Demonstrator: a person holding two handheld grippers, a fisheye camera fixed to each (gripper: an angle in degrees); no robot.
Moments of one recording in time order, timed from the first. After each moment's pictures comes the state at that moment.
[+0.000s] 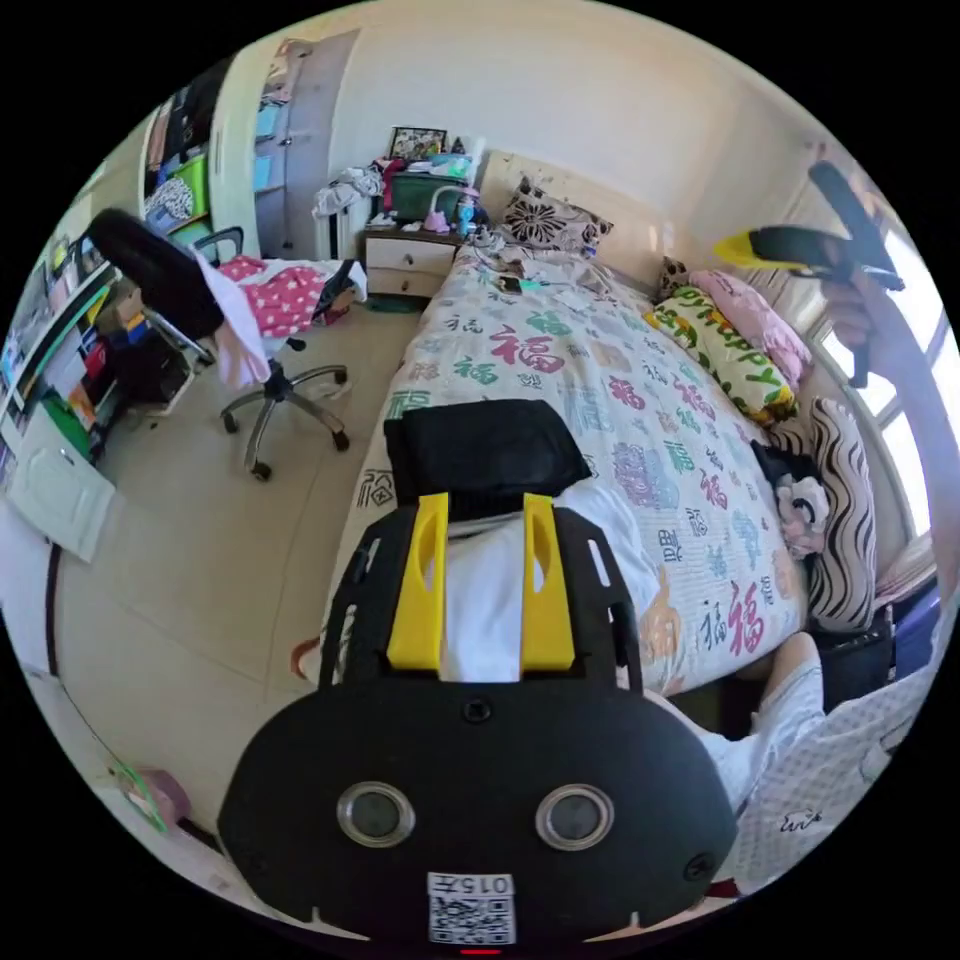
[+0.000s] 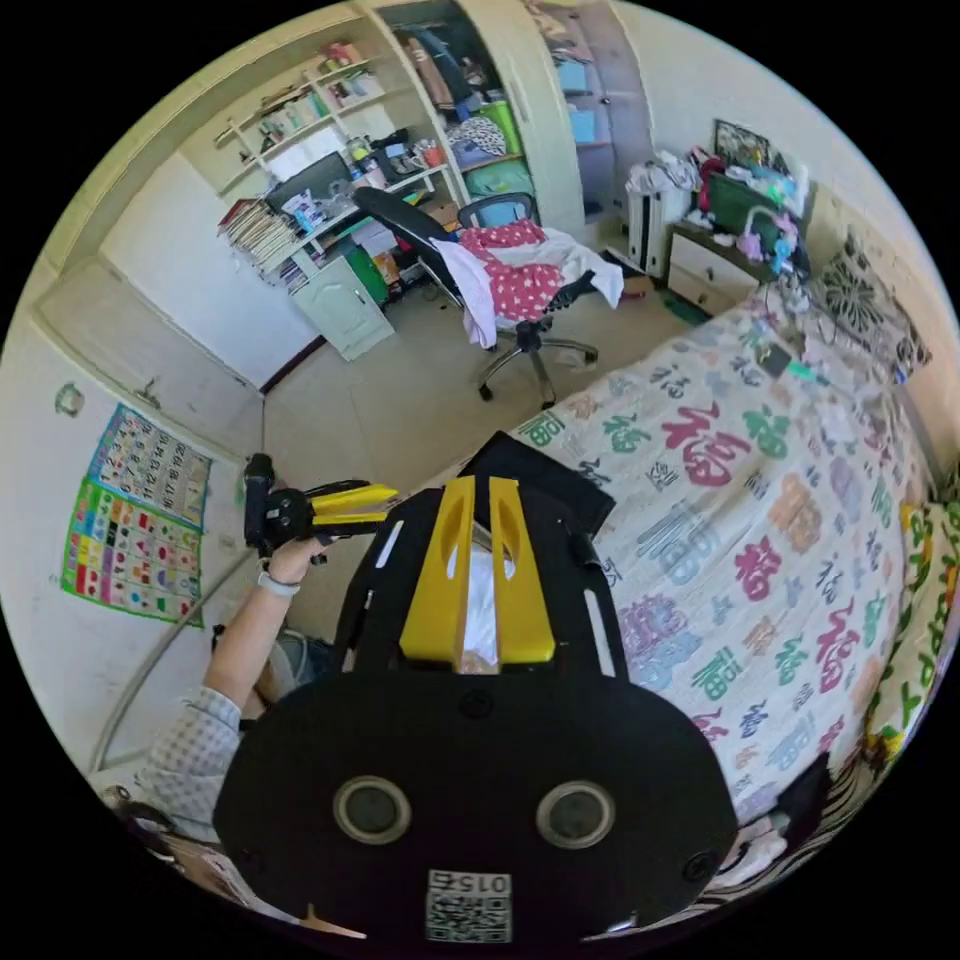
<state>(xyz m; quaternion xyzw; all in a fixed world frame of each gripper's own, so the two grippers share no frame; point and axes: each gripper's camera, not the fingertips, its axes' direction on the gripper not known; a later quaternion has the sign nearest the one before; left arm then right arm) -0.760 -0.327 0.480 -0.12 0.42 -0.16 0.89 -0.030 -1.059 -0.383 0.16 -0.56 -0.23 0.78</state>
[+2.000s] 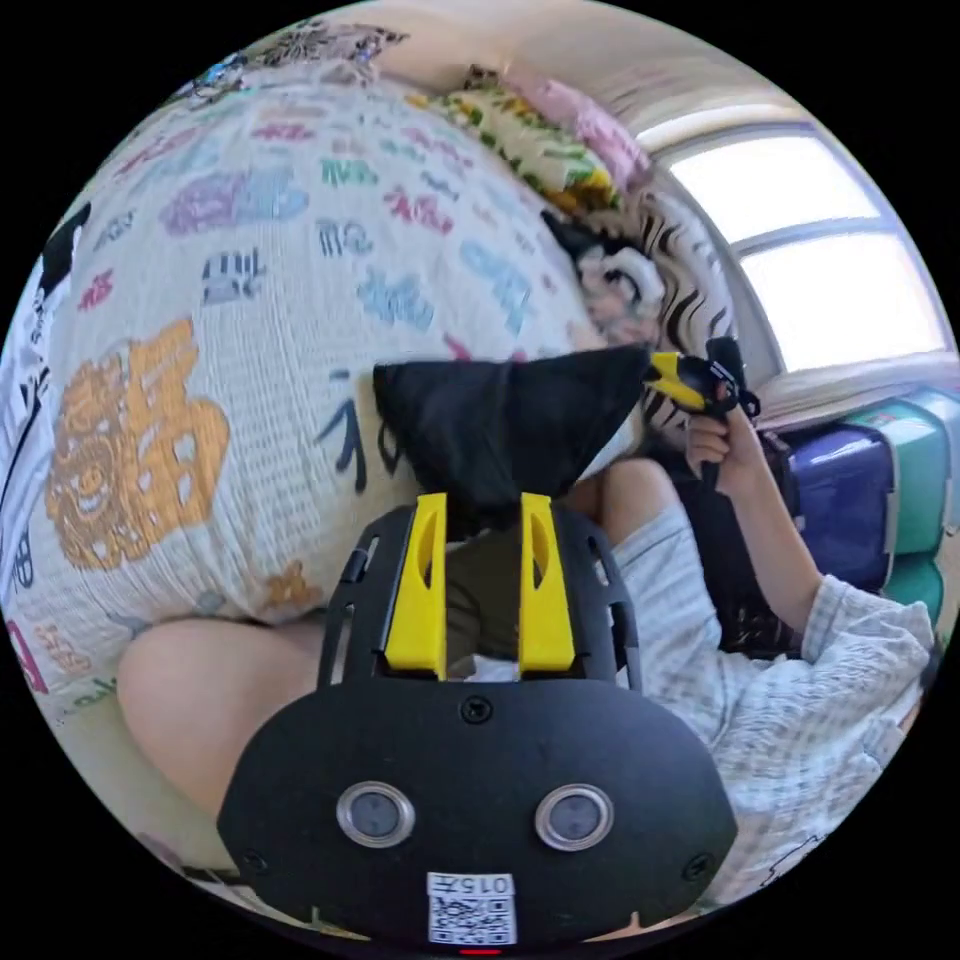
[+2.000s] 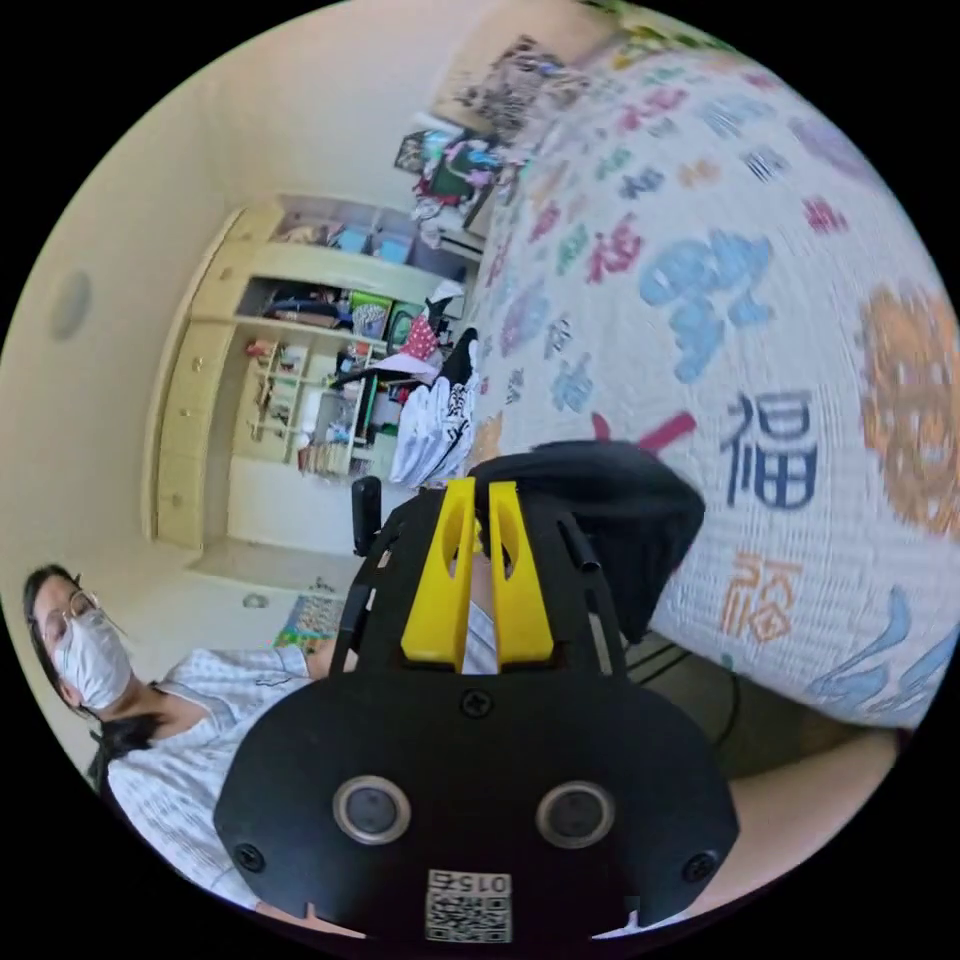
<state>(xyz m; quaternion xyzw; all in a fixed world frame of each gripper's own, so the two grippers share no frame) -0.230 -0.206 0.196 -0.23 0.67 0.01 0.70 0.368 -0.527 0.081 0.01 -0.82 0.17 0.55</state>
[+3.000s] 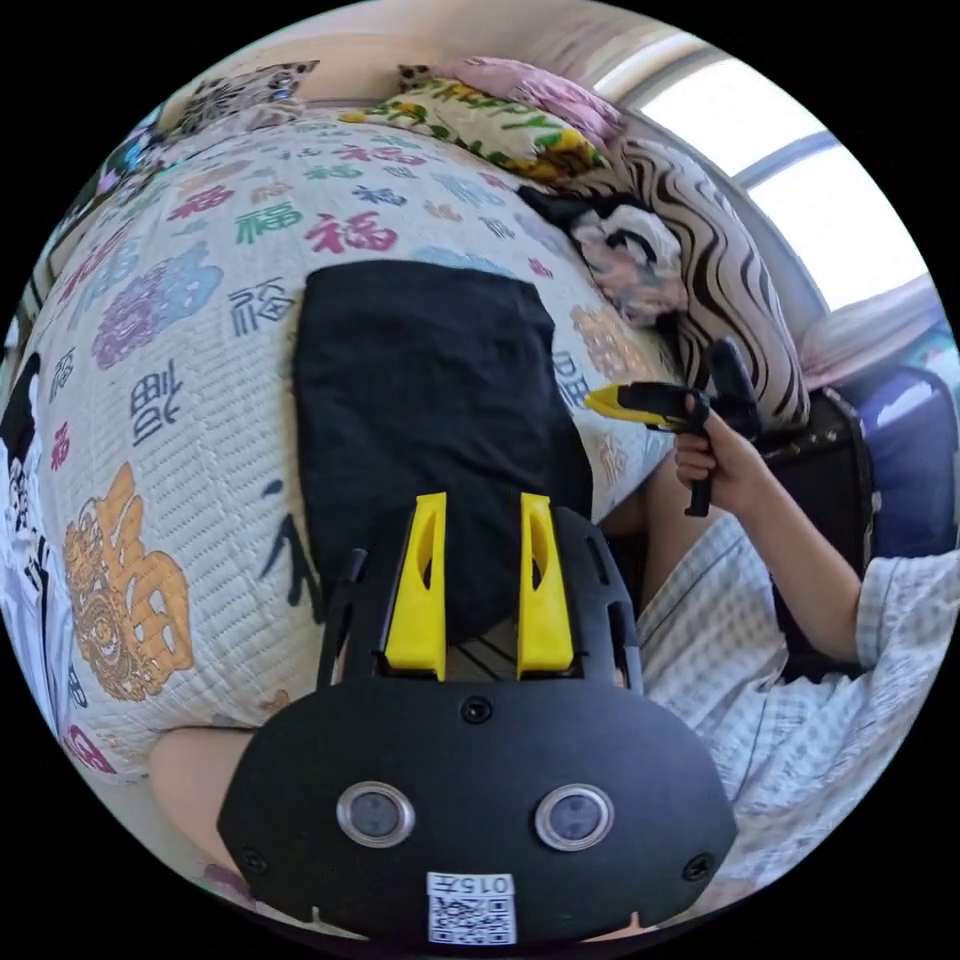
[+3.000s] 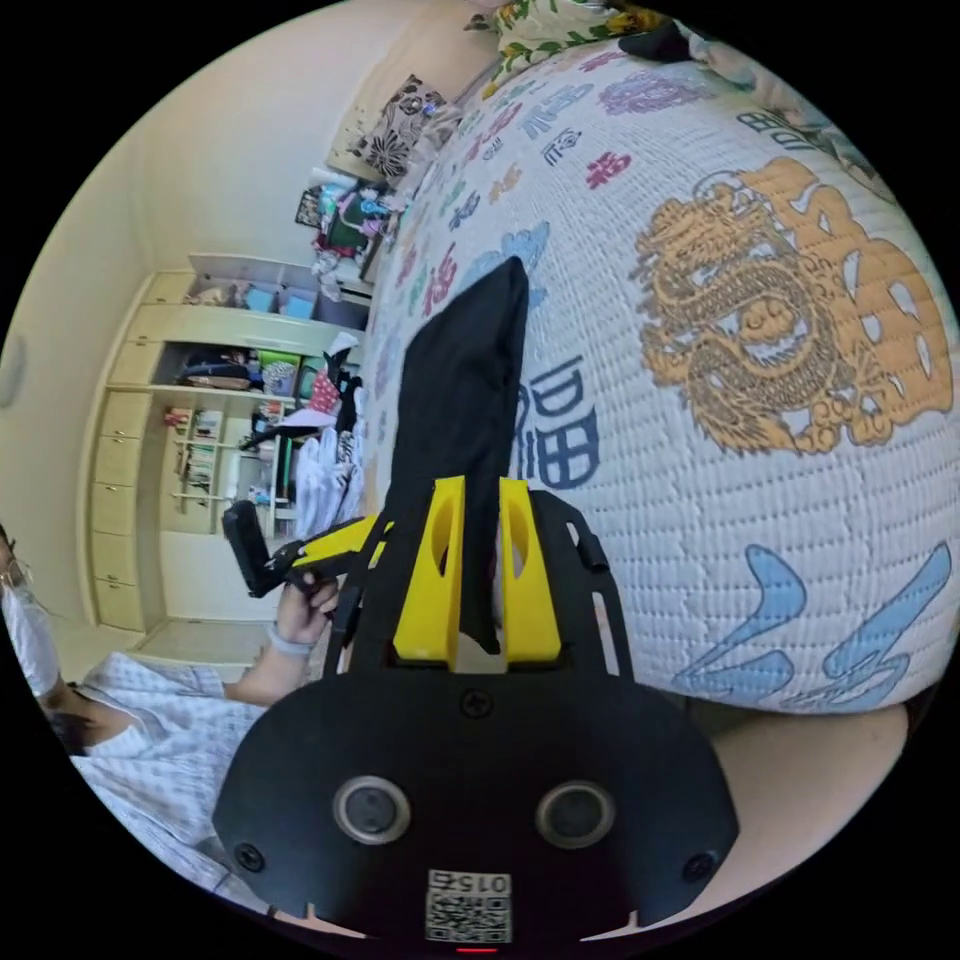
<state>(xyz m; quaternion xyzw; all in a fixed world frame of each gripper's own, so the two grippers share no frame) -0.034 -0.232 0.169 -0.17 0.62 0.09 0.76 0.480 -0.478 0.199 -0.04 -0.72 0.24 0.65</state>
